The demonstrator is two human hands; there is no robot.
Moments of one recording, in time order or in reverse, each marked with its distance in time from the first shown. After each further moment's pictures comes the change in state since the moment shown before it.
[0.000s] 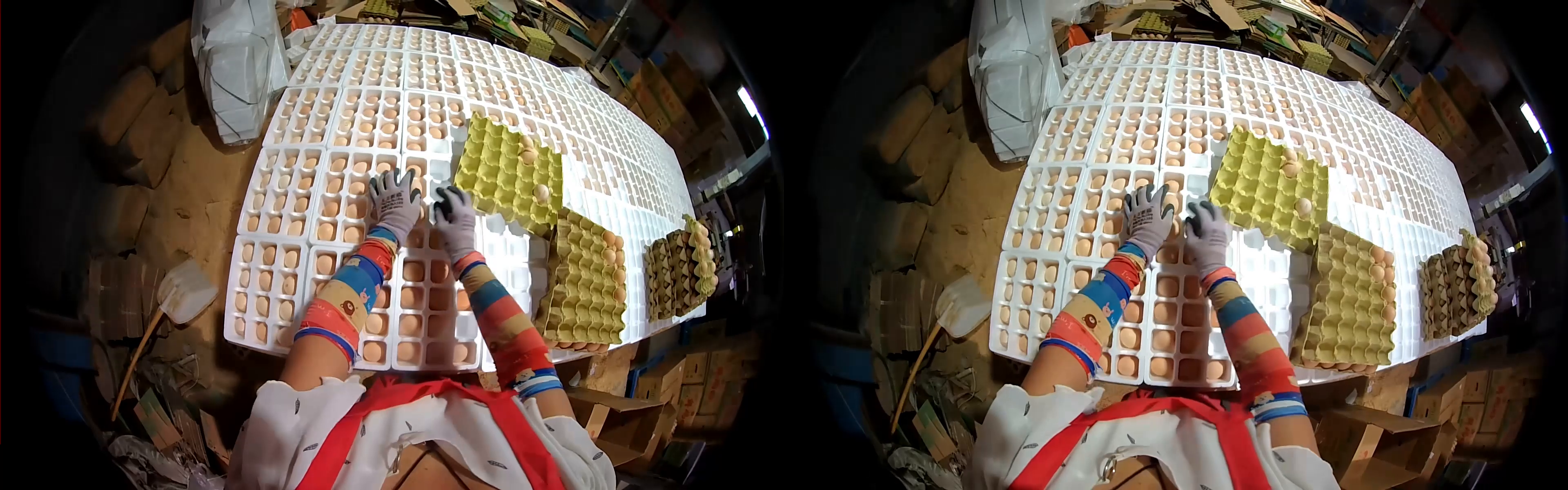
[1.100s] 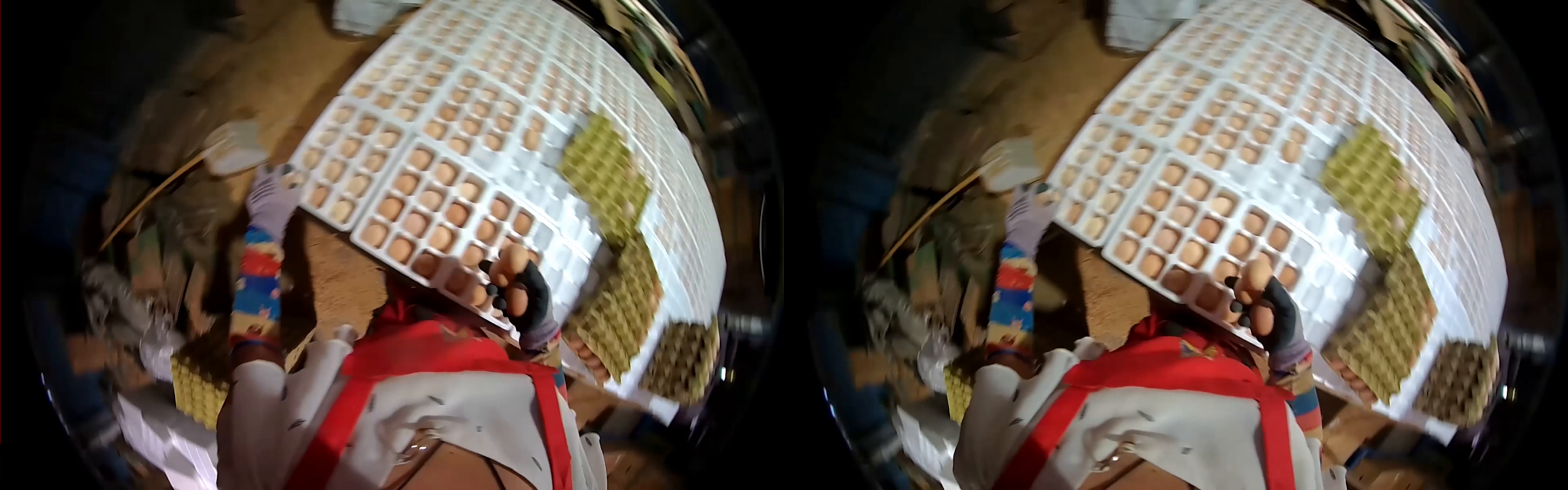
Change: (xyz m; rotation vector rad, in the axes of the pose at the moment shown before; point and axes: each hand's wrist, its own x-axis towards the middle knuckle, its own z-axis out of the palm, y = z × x) left_hand -0.266 -0.203 -0.277 0.449 -0.084 -0.775; right_hand -0.145 -0.103 -0.131 1.126 -0.822 1.065
